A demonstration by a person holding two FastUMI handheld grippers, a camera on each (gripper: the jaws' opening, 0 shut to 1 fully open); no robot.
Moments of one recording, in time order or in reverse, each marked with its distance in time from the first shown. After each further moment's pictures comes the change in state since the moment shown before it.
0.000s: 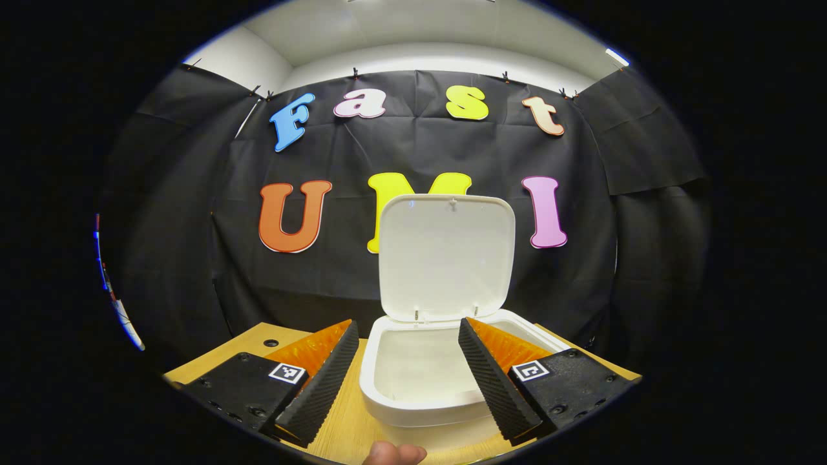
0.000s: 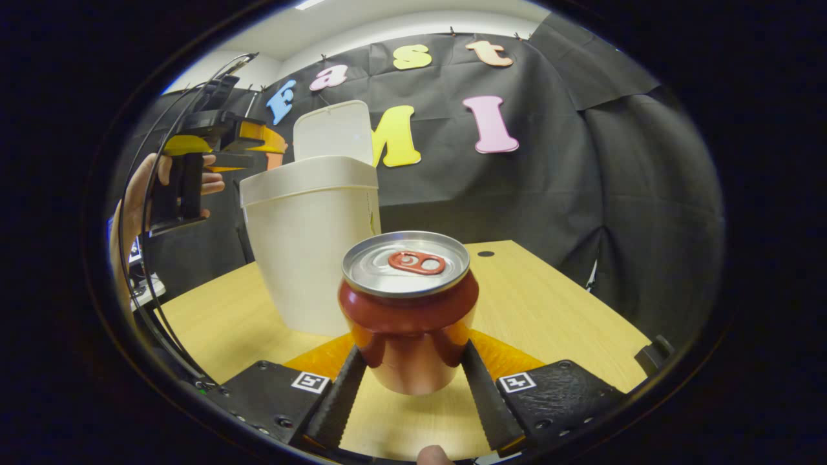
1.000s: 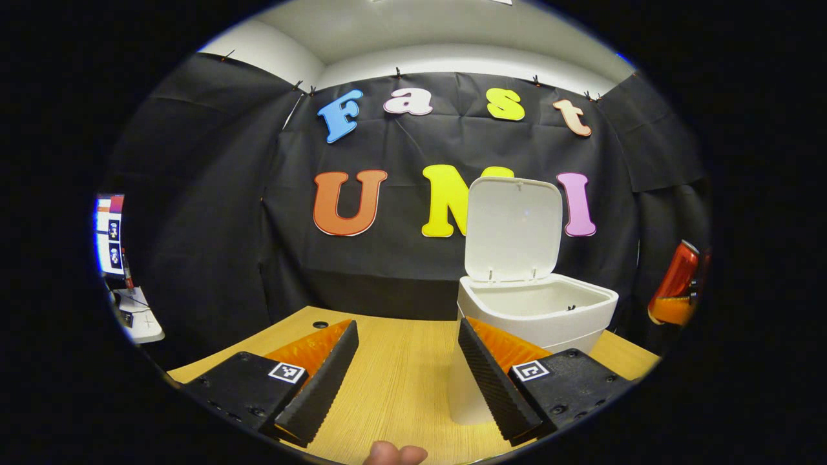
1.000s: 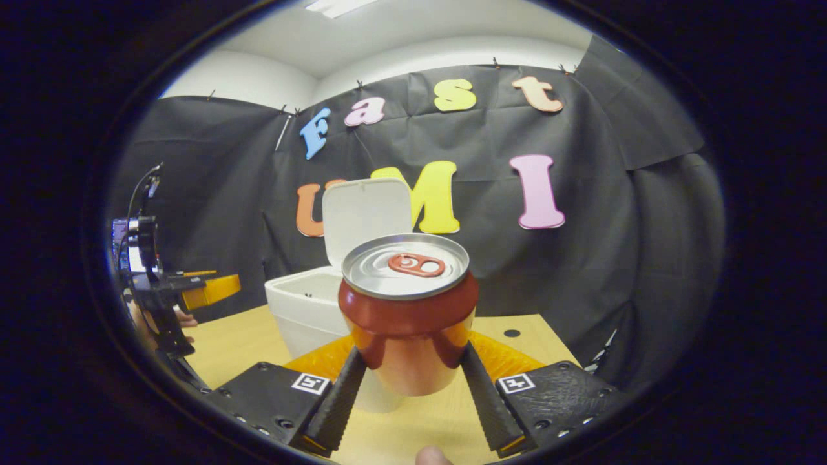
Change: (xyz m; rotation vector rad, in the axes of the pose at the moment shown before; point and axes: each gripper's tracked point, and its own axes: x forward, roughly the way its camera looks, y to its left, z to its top) left arm -0.074 0.100 -0.057 -0.035 0.037 0.115; right arm 0.019 0.075 0.176 -0.101 -0.141 0.178
